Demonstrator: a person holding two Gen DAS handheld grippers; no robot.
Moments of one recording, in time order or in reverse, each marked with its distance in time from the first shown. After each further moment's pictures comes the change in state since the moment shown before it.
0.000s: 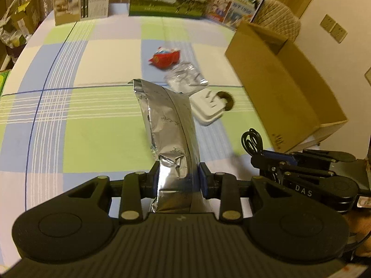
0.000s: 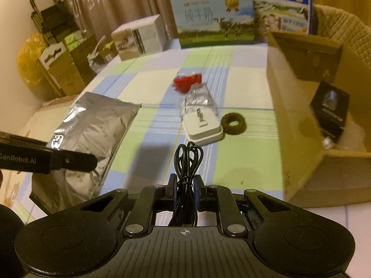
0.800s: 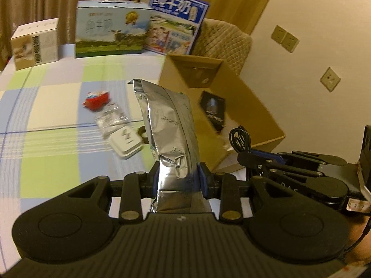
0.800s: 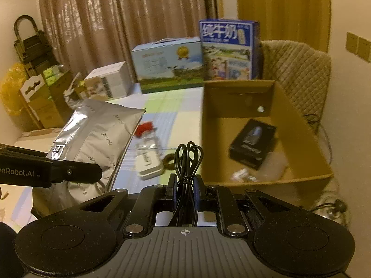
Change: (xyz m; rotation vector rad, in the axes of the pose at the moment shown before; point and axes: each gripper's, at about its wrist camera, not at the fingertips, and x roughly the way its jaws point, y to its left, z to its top) left arm -0.048 -0.126 0.021 0.091 -0.119 -0.137; right arm -0.119 -0.061 0.022 0.034 -0.153 -0.151
